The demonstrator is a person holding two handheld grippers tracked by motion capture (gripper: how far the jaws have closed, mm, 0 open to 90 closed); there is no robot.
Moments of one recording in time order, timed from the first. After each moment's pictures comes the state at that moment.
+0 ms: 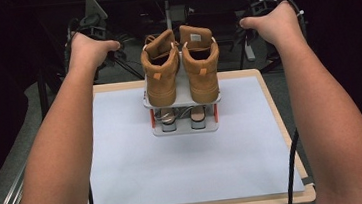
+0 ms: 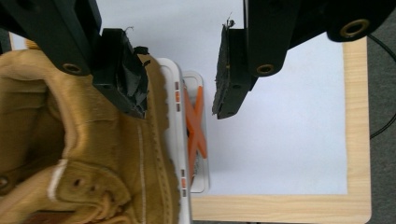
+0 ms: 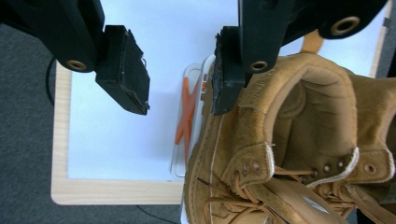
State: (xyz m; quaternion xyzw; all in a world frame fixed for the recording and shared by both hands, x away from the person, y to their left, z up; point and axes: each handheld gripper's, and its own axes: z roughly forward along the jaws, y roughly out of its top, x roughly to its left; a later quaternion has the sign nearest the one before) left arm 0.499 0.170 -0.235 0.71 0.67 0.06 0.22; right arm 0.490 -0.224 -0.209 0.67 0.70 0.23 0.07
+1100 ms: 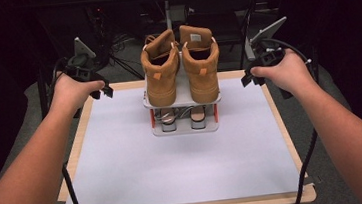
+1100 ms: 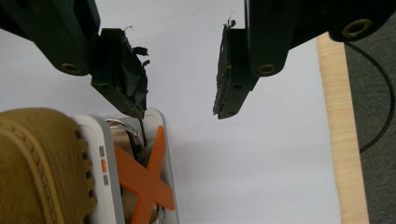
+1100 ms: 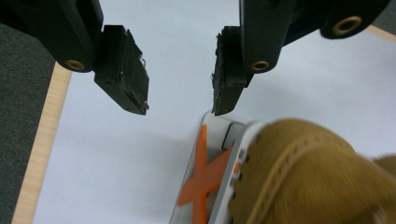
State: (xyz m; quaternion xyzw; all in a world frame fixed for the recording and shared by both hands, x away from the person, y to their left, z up) left arm 0.459 0.219 -0.307 0.74 0.64 0.05 0.20; right arm 0.447 -0.248 -0.303 0.61 0.76 0.20 0.05
